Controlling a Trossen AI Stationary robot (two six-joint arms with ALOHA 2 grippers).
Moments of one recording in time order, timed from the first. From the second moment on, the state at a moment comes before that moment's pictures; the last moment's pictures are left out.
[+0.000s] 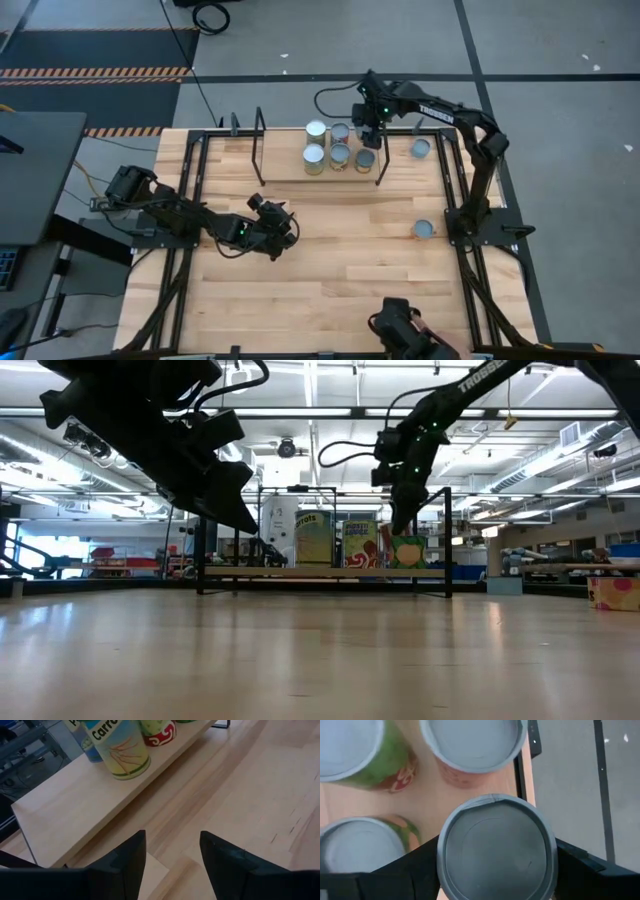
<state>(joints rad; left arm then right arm) -0.30 1.57 0.71 -0.07 -0.95 -0.58 -0.78 1.85 1.58 -0.88 -0.11 -0.66</state>
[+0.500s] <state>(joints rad) -0.30 1.57 0.71 -0.07 -0.94 -0.58 -0.78 1.93 1.60 -0.90 -0.10 -0.68</state>
